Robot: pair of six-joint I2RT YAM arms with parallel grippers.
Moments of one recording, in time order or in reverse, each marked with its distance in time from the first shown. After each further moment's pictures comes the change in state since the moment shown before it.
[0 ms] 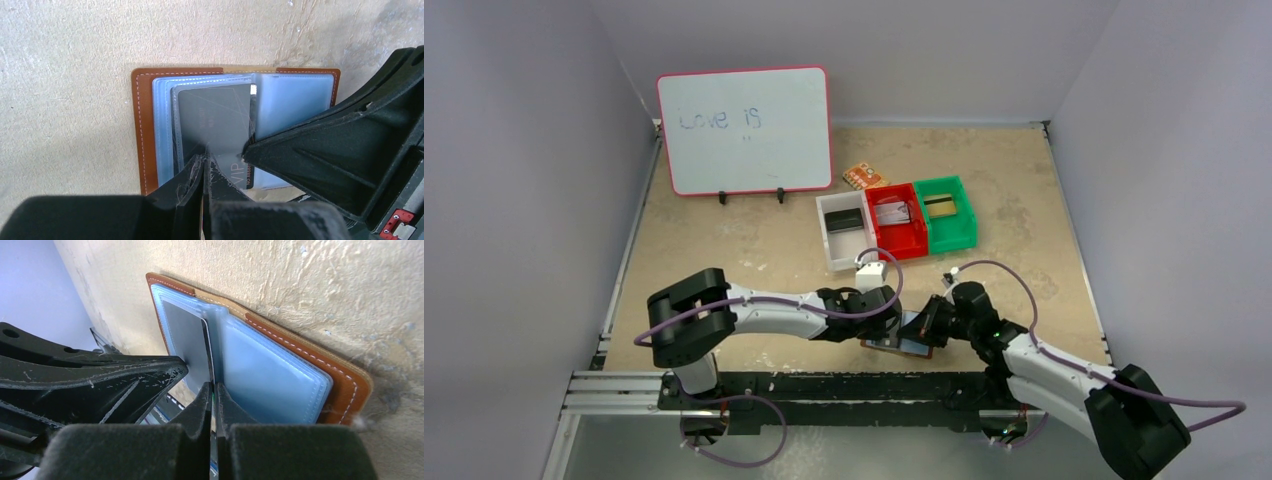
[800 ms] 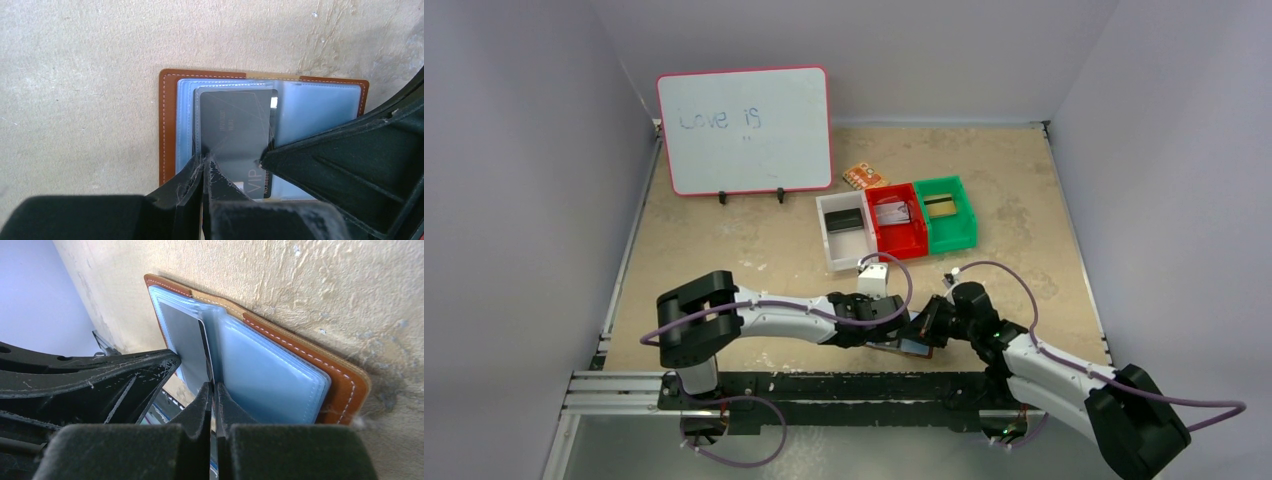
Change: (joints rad) left arm -0.051 0.037 0.070 -0.134 -0.158 -0.035; right arm 0.000 -0.007 -0.003 -0.010 0.012 0.021
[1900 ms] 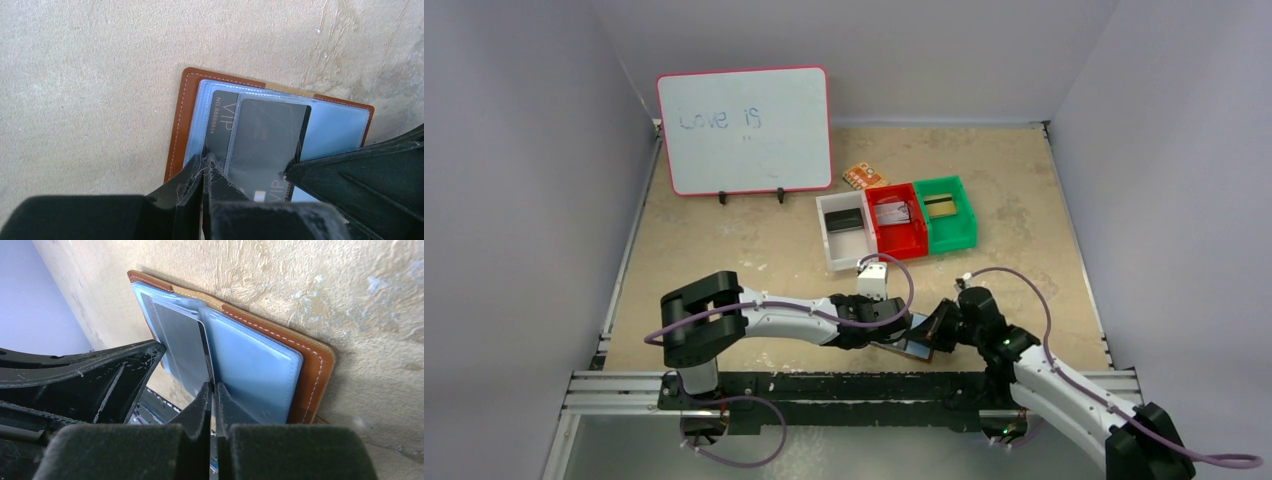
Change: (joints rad) left arm -0.007 0.023 -0.001 0.008 -0.053 -0.024; right arm -0.001 -0.224 0.005 -0.282 0.079 0.039
